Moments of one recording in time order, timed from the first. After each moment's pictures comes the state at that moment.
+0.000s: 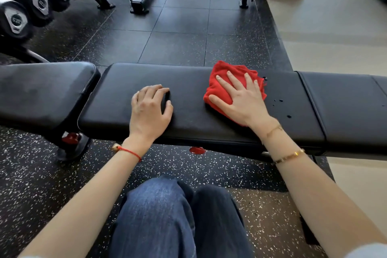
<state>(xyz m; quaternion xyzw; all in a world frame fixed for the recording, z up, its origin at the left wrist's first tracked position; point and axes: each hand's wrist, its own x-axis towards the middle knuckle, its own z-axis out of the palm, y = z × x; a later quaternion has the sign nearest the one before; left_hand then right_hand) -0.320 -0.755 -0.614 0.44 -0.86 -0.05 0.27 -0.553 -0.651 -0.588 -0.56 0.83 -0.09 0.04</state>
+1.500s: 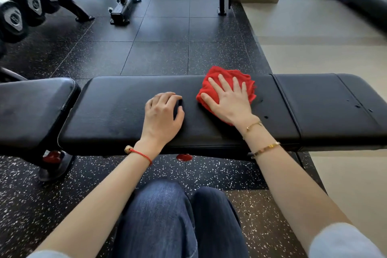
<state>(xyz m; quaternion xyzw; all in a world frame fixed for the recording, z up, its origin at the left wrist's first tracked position) -0.379 -0.731 -0.603 0.38 -0.89 -0.09 0.25 -0.570 -0.655 -0.587 -0.50 0.86 -0.06 0.04</state>
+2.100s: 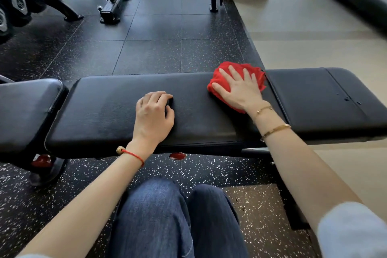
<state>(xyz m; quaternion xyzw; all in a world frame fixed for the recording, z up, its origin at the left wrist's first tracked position) -0.382 -0.726 -0.603 0.38 -0.88 -0.09 0.25 -0.628 -0.641 -0.581 -0.47 0.88 -0.05 0.06</state>
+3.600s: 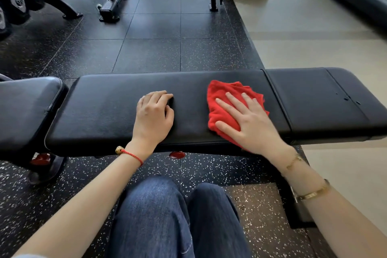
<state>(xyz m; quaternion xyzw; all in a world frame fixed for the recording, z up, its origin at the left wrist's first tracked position) -0.378 -0.726 -0.607 0.37 -0.89 -0.10 0.27 -0.578 -0.548 -0.590 -0.57 0.82 -0.09 0.02</state>
